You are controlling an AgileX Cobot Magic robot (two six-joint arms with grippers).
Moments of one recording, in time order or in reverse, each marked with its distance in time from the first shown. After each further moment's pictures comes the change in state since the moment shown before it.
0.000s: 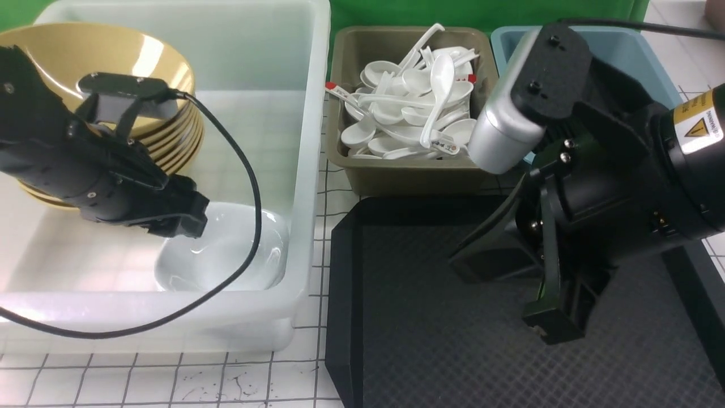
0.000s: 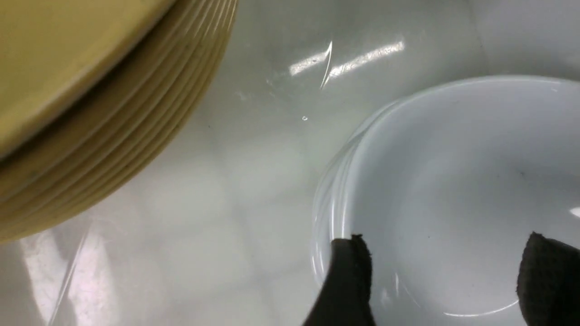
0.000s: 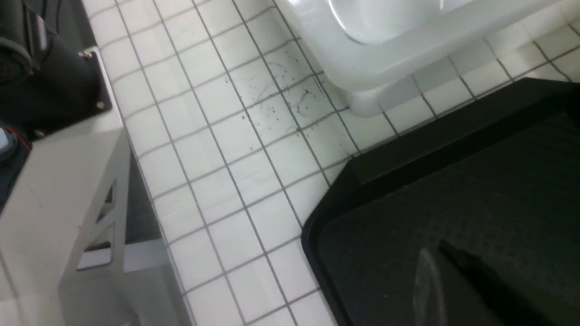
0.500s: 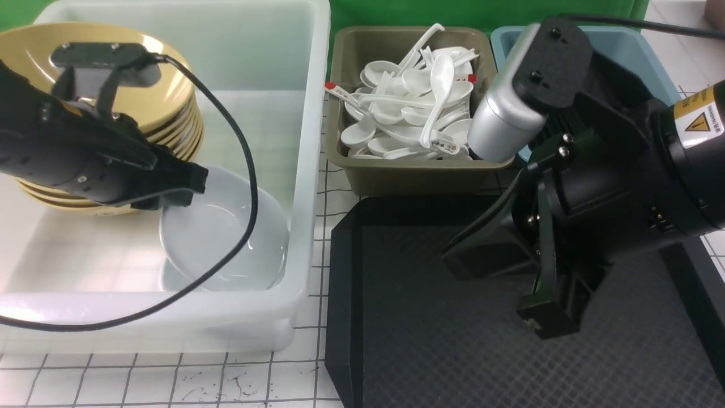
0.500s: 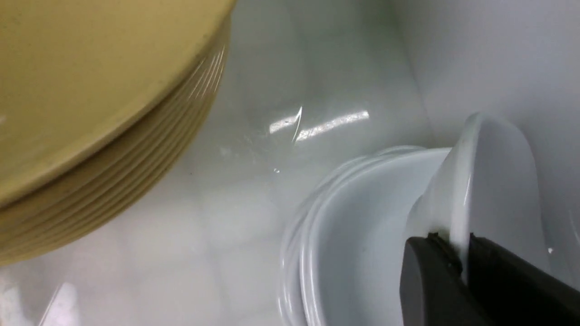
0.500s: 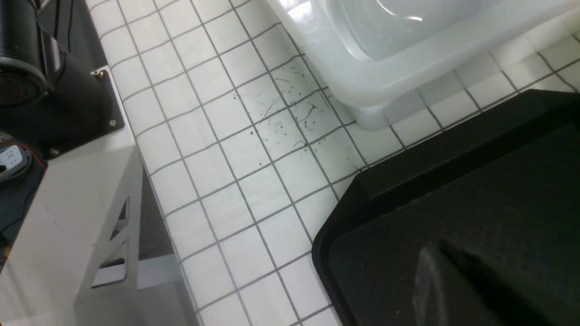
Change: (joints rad) right arm -0.004 0.000 0.000 0.049 -0.019 -0.003; left arm -0.003 -0.062 0.027 -0.088 -0.080 -0.008
